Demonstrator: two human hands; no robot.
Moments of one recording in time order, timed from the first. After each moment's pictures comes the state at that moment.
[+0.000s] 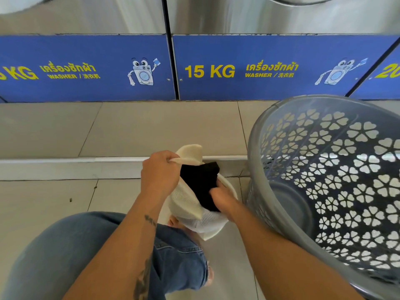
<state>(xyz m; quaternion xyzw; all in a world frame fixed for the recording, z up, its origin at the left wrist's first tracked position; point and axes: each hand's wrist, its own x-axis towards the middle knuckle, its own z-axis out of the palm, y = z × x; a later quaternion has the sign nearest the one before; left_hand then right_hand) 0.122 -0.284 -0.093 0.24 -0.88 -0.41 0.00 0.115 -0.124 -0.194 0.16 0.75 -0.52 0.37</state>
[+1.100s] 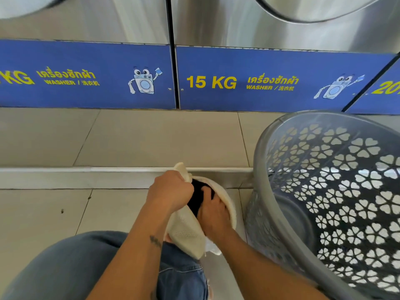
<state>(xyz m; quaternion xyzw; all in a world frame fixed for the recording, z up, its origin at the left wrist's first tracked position) 0.113 -0.276 -0.089 0.25 -0.89 -0.33 -0.20 0.125 -0.157 -0.220 -0.02 0.95 -0.25 0.19</state>
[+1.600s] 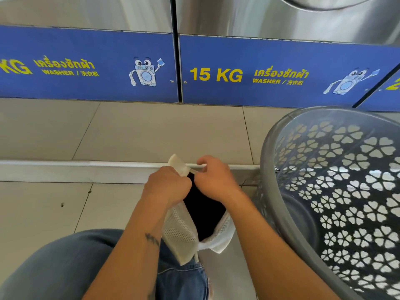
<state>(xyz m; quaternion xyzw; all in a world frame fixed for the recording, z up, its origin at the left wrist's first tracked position) 0.106 -0.286 -0.089 0.29 -0.87 -0.35 -0.20 0.072 -0.164 -0.116 0.01 0.88 -0.41 0.23</state>
